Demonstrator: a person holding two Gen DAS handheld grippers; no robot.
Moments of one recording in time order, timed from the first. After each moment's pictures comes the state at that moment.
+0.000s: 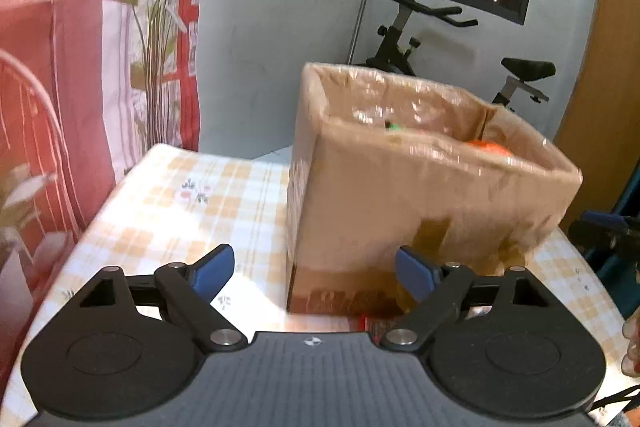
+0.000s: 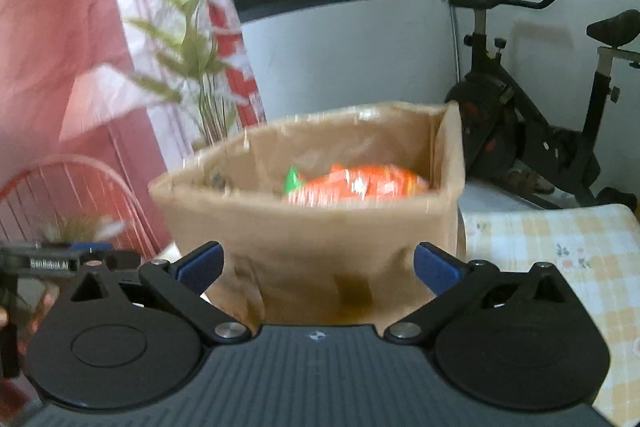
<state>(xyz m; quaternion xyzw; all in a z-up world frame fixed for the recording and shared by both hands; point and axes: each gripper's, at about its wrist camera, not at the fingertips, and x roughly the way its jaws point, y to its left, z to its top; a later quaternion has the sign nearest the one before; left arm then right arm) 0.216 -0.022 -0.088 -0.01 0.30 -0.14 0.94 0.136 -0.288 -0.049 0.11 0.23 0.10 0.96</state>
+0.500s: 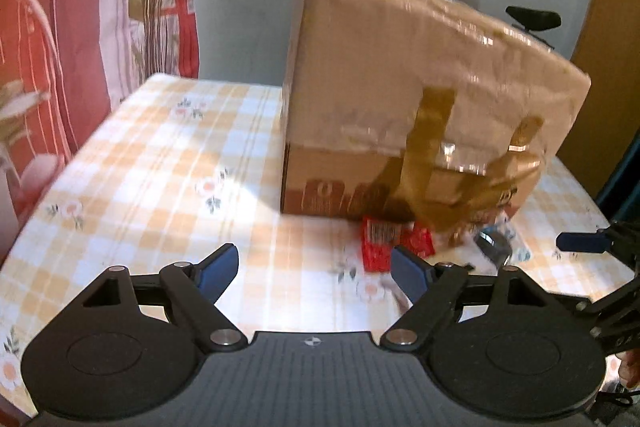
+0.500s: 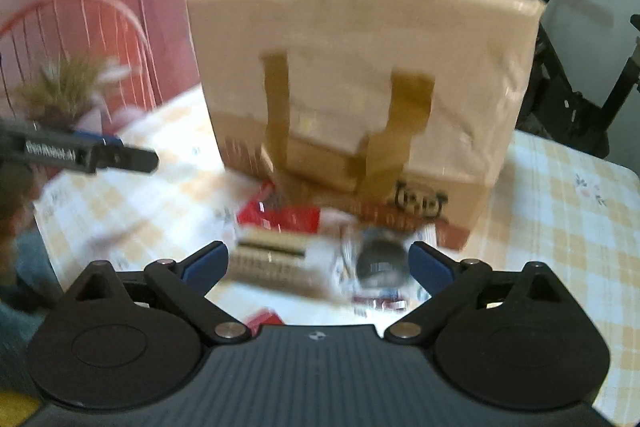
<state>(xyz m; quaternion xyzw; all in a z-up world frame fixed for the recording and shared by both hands) 0.187 -0.025 -0.151 0.00 0.36 -0.14 0.92 0.108 -0.235 -0.131 -0.01 0.35 0.13 0.93</state>
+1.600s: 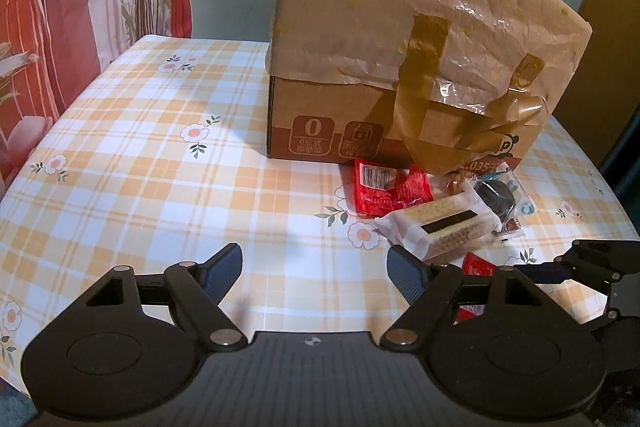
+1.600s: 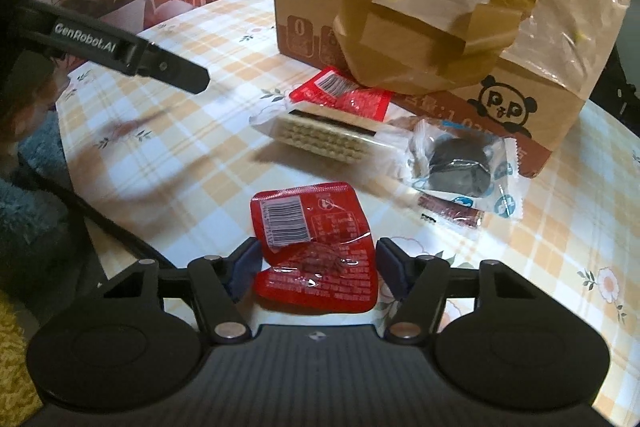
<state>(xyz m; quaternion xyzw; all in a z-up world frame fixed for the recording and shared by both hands) 0.180 -0.034 -0.178 0.01 0.40 -0.15 0.90 0.094 -0.211 -0.189 -0.08 0.42 0.20 0.88</state>
